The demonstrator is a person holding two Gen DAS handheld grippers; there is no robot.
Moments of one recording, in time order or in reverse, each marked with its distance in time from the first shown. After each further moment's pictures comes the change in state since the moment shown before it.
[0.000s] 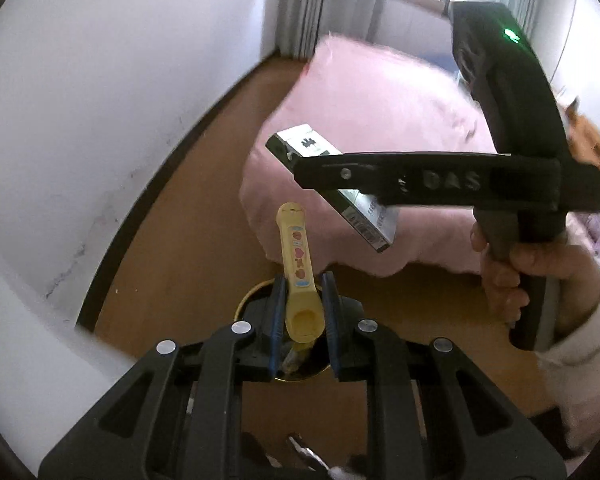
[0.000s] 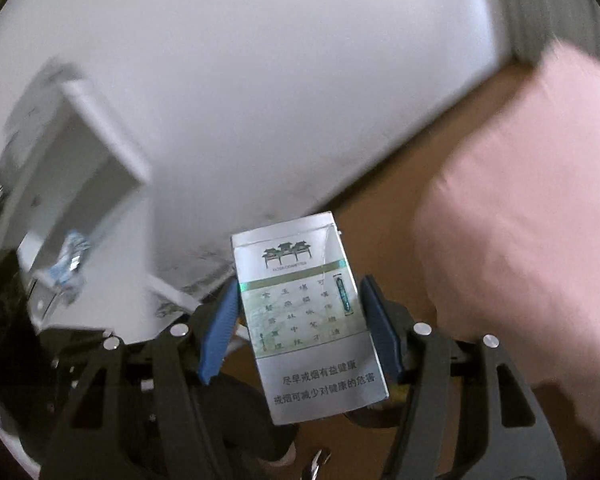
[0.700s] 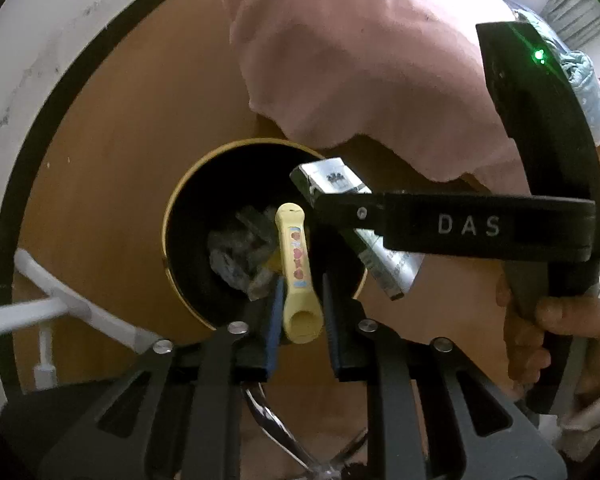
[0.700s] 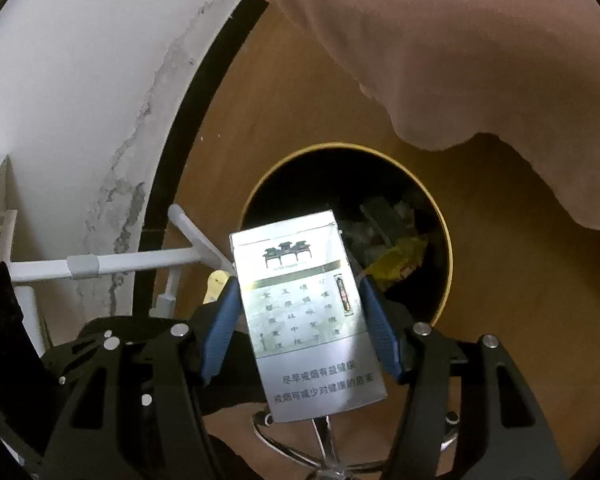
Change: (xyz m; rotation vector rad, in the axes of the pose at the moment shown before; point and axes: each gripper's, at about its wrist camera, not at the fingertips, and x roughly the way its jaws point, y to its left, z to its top) left arm 0.248 0.037 -0.073 -0.191 0.418 -0.087; right arm 0.194 -0.158 -0.121 0.392 0.459 -0.077
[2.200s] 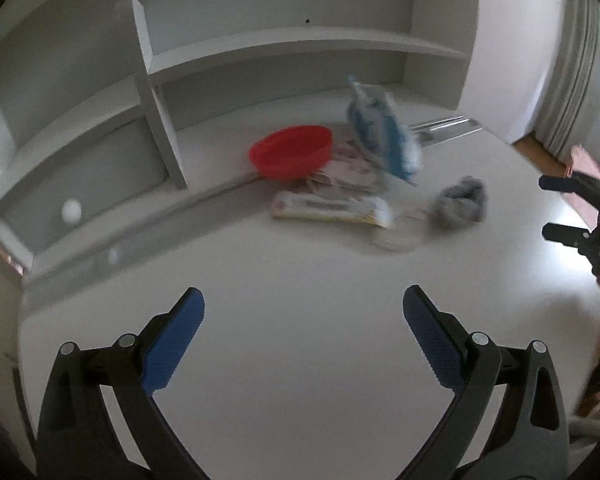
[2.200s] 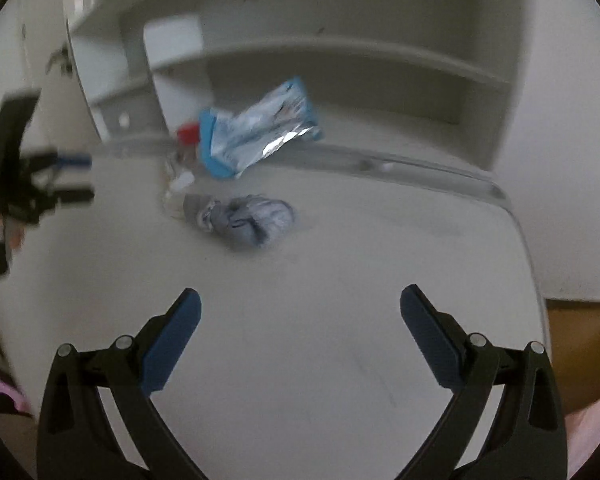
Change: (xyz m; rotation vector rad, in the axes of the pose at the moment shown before) left arm -0.462 0.326 -0.436 -0.601 -0.573 0.569; right arm -0.065 0.596 -0.215 -1.361 -0.220 0.071
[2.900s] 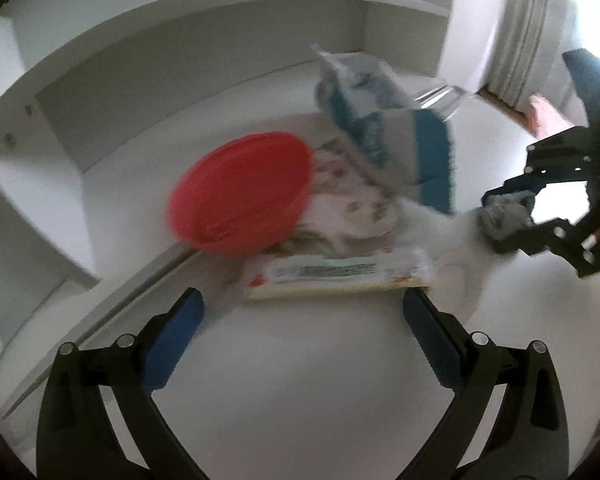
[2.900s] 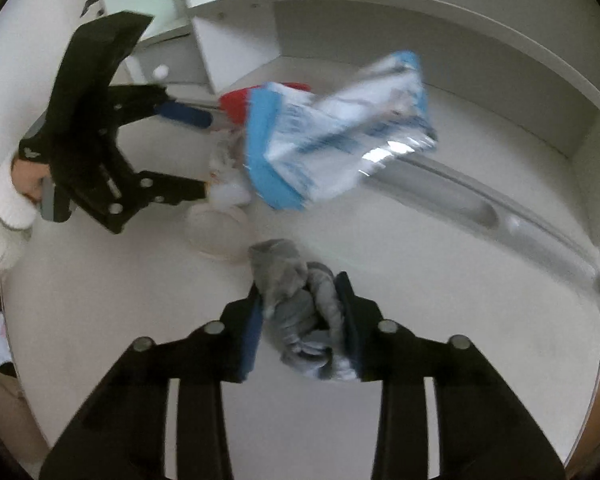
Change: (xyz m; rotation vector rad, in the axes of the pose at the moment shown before) left arm 0.100 -0.010 0.055 0.186 0.050 -0.189; right arm 0.071 0.020 0.056 -0.143 0.150 0.176
